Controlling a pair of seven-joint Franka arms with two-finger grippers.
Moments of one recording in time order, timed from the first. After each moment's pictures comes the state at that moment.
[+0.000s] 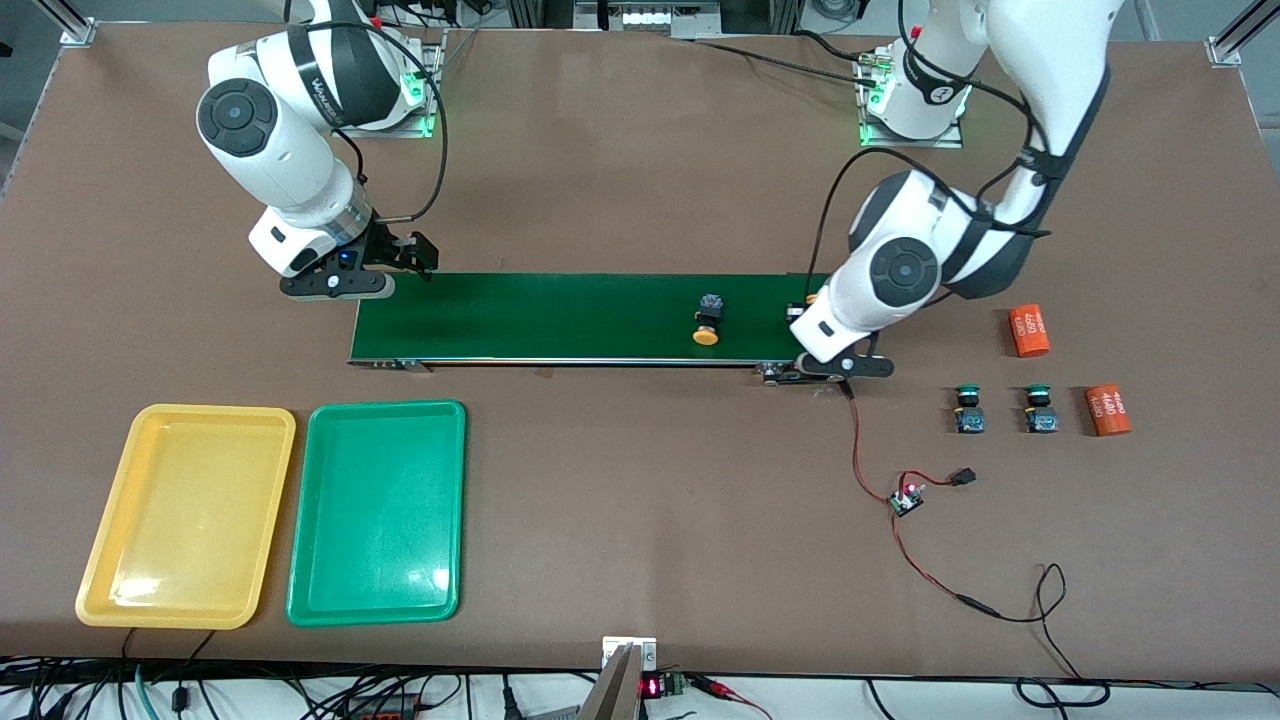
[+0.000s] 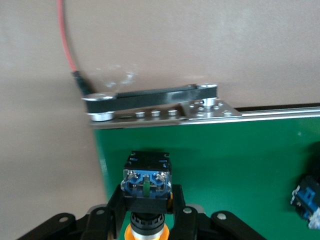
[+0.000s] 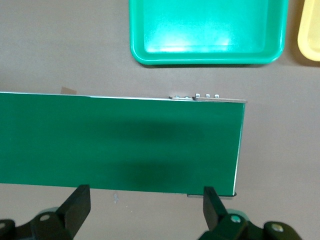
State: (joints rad) left arm -0.07 0.41 -0.39 -1.99 0.05 2.18 -0.45; right arm 0.36 -0.02 0.00 -2.21 0.02 2.18 0.29
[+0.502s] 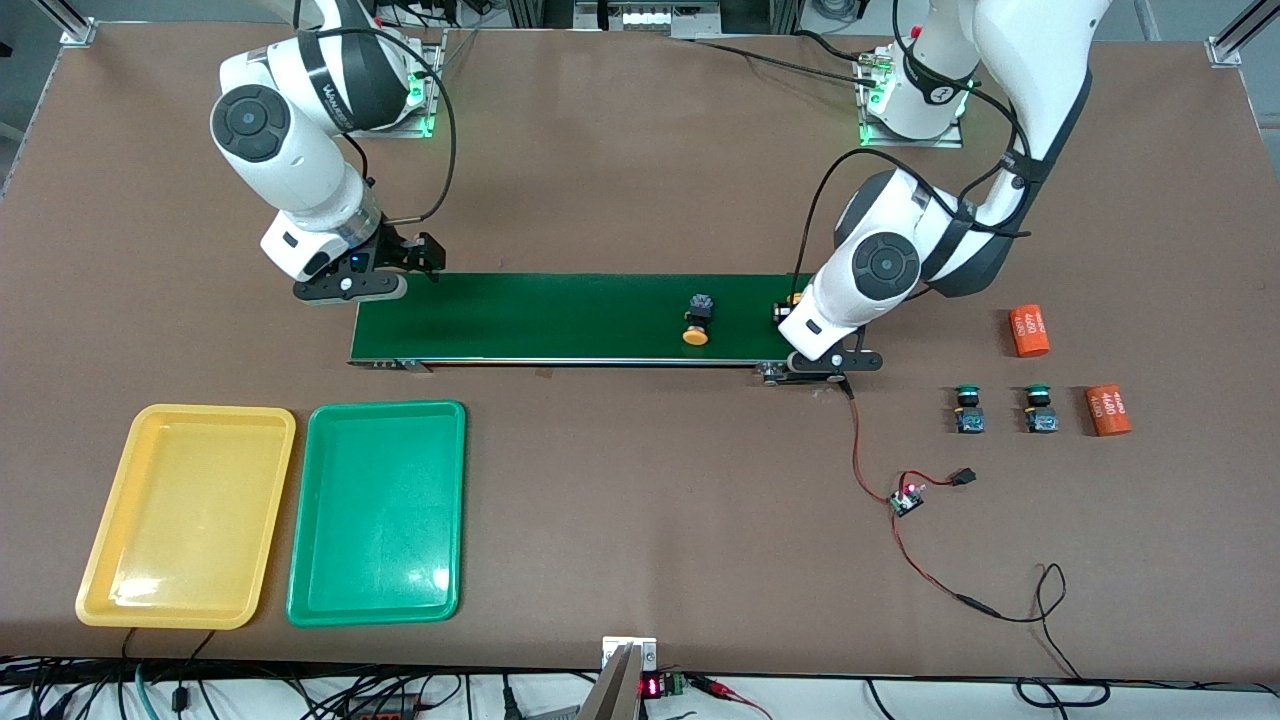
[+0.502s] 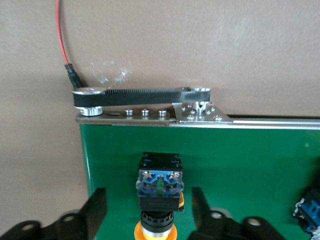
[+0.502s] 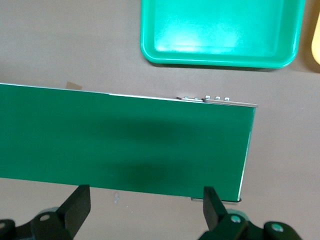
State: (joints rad) left arm -0.08 0.40 -0.39 -1.98 0.05 2.18 -0.54; right arm 0.38 -0.01 0.00 -2.21 0.02 2.19 0.27
